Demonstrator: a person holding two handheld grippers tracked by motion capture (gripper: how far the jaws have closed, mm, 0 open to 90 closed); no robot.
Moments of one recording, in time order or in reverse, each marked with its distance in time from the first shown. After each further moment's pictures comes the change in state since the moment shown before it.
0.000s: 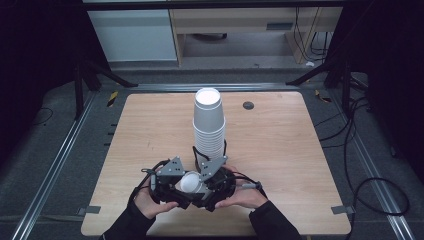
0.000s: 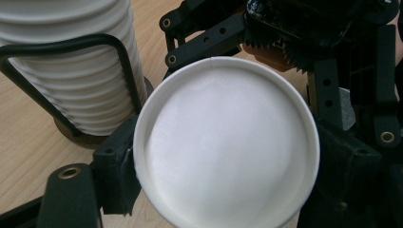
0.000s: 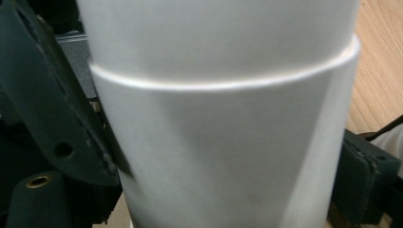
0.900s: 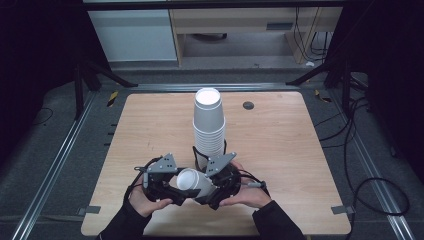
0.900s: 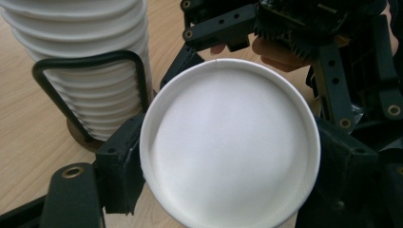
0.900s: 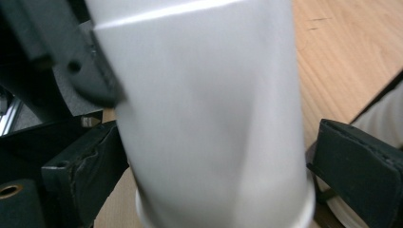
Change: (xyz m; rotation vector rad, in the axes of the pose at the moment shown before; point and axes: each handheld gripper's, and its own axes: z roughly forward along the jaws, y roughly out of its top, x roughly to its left) left arm 0.008 -0.001 -0.017 -0.068 -0.007 -0.026; right arm -0.003 -0.001 -0.019 -0.059 -0.047 0.041
